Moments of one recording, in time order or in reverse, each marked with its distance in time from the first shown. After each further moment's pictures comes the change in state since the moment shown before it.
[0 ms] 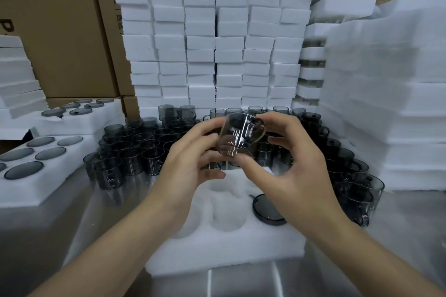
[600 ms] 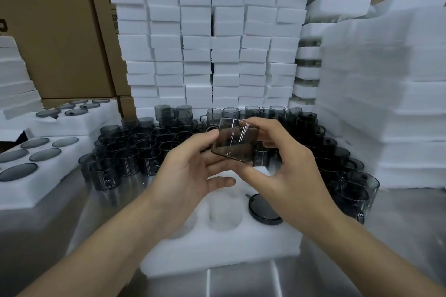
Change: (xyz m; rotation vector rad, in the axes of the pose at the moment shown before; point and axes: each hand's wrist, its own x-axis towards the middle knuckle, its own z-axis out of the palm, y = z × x) left_hand 0.000 0.000 -0.001 -0.256 -0.173 -0.181; right_hand 0.003 0.007 -0.003 -0.049 -0.132 0.002
